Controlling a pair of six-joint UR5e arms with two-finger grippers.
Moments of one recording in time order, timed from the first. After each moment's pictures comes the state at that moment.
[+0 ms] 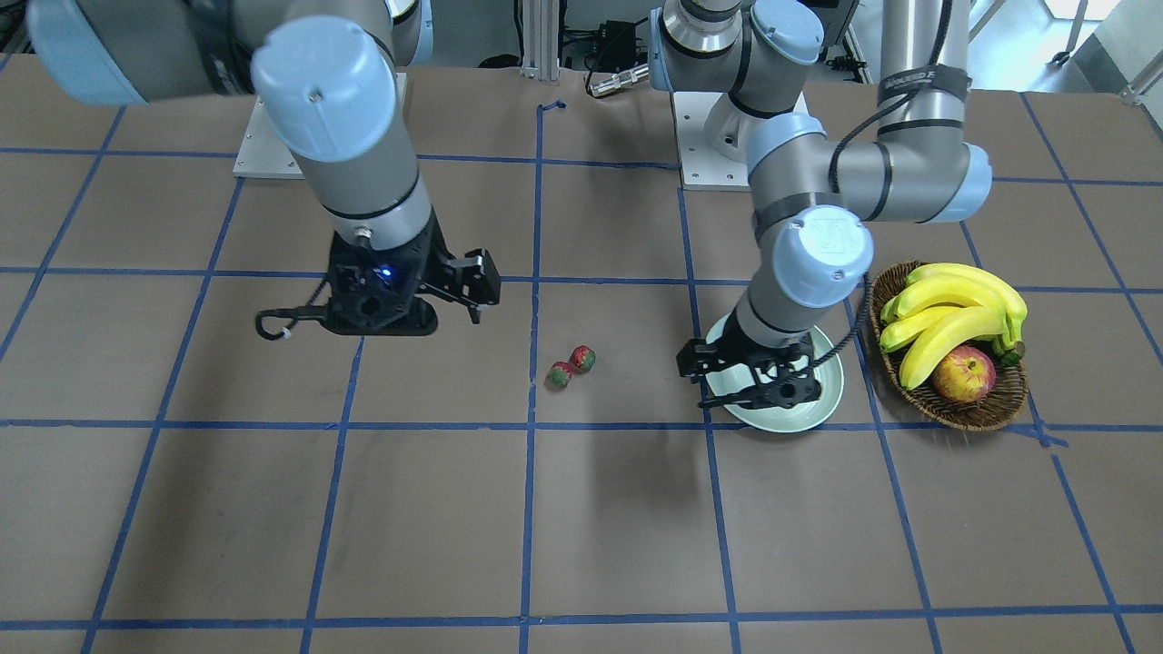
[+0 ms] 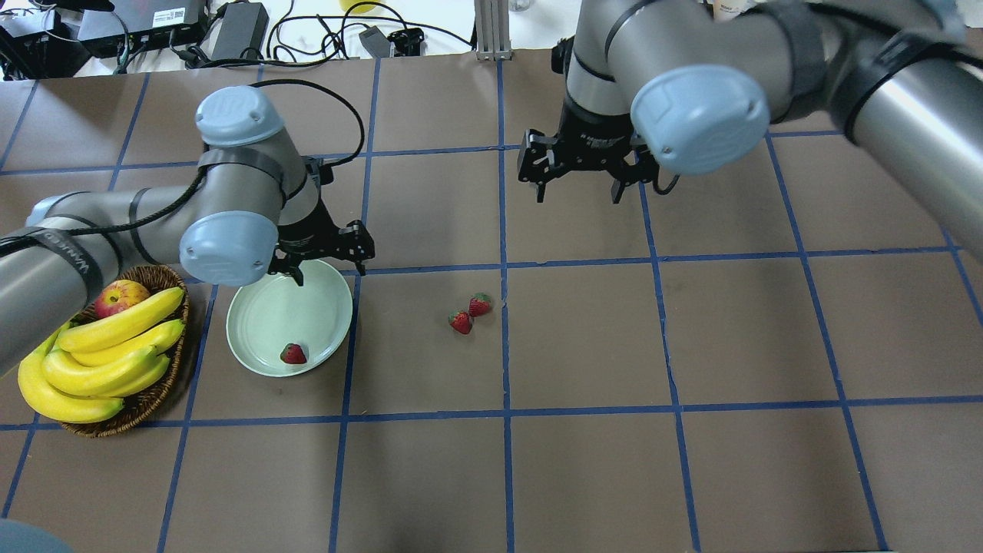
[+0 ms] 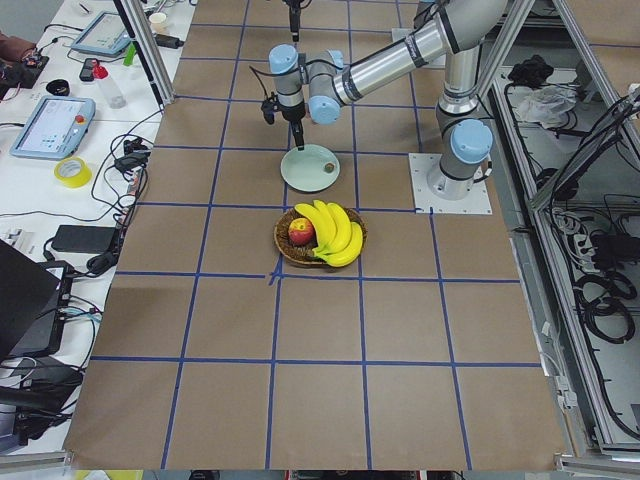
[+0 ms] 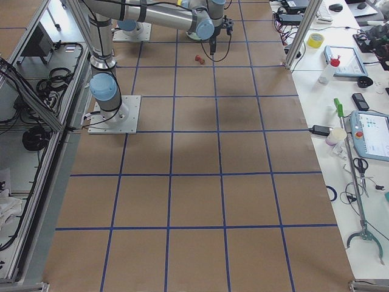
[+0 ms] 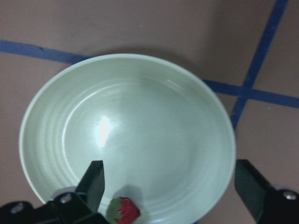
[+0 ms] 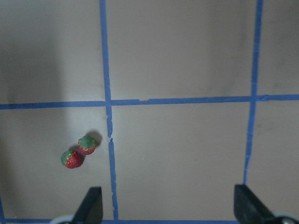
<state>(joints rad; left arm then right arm) -1.61 -1.85 -1.90 -1.06 1.59 -0.16 1.76 -1.36 1.47 -1.63 -1.51 0.23</state>
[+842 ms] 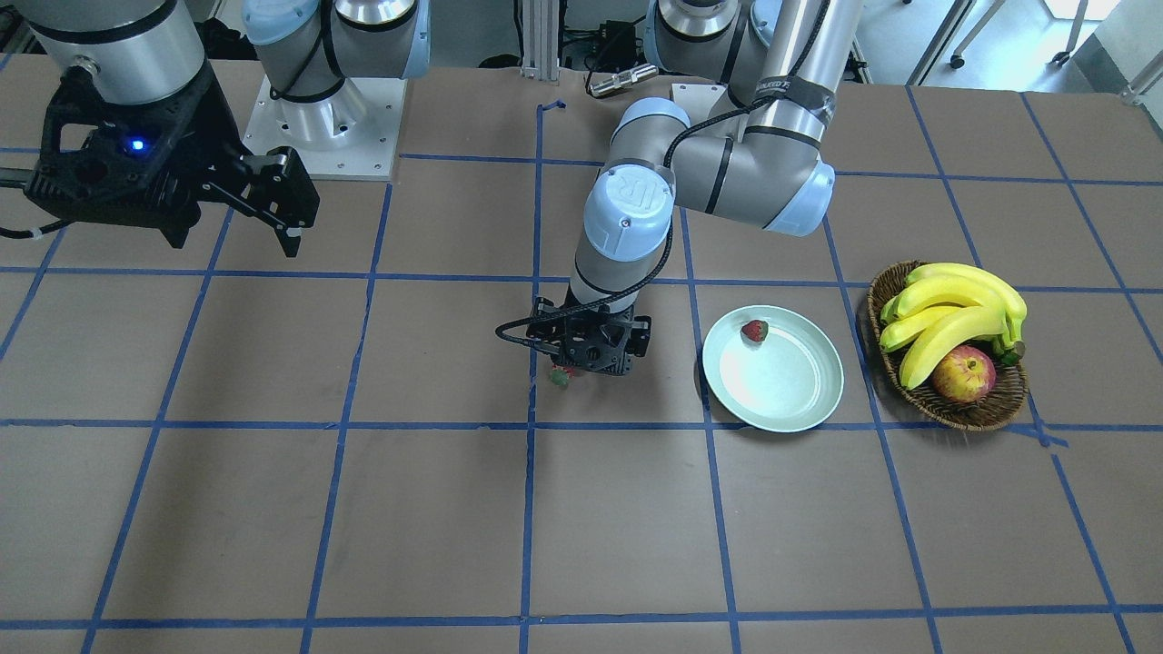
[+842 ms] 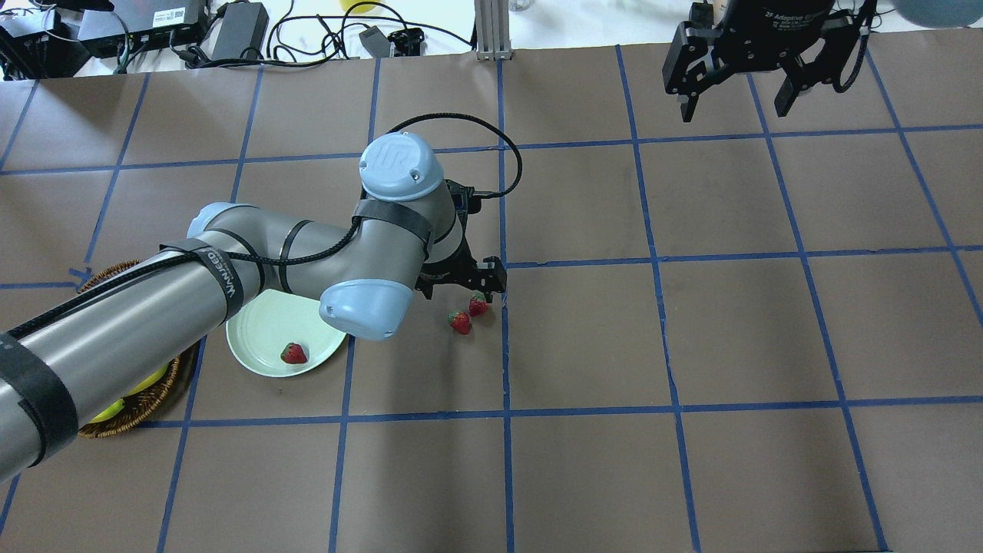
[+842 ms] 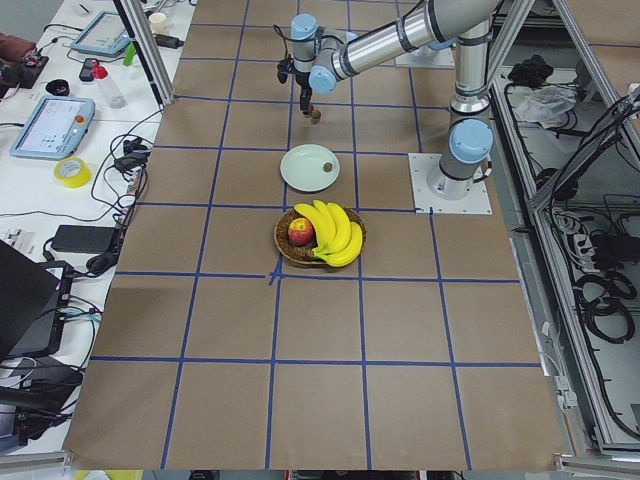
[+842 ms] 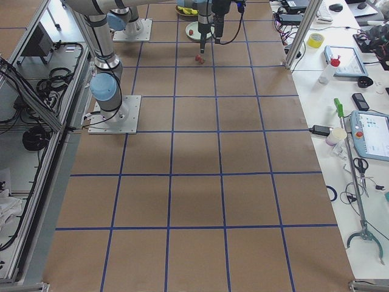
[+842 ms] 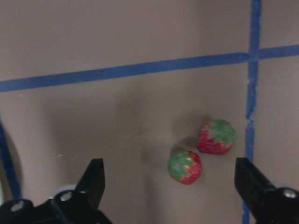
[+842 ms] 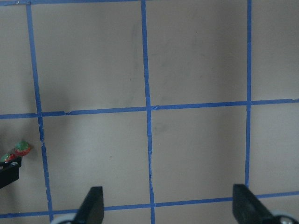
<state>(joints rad) -1.88 -1.92 -1.91 -0.89 1.48 -0.17 1.59 -1.47 1.38 -1.53 -1.63 0.05</state>
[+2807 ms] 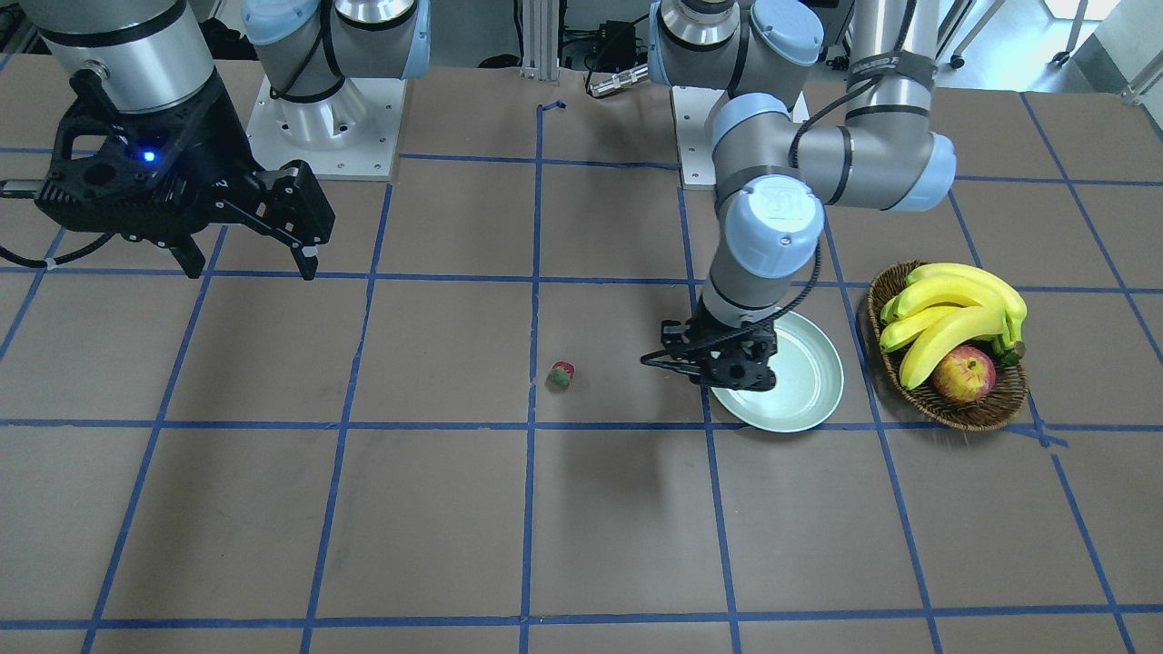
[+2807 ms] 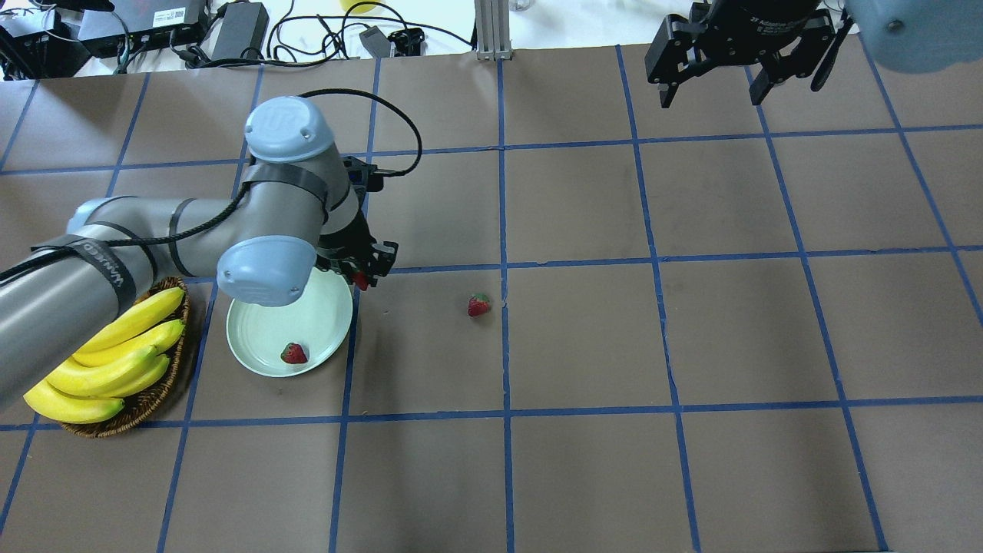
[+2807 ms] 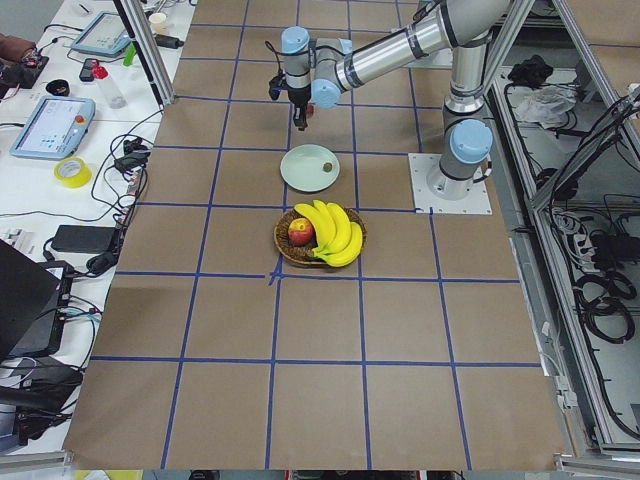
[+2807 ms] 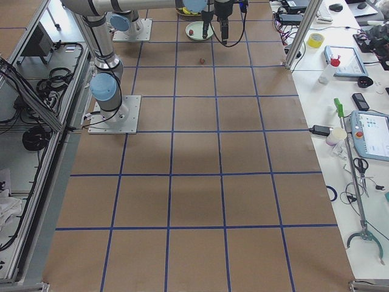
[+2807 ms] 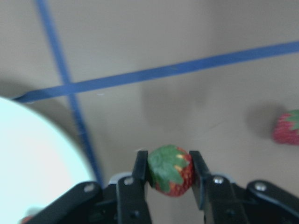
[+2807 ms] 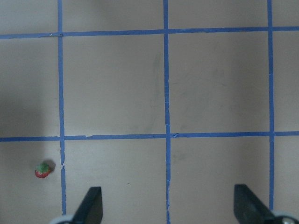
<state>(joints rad) -1.60 -1.81 -1.93 -1.03 1.61 0.06 1.60 -1.49 1.43 -1.65 -1.56 0.04</state>
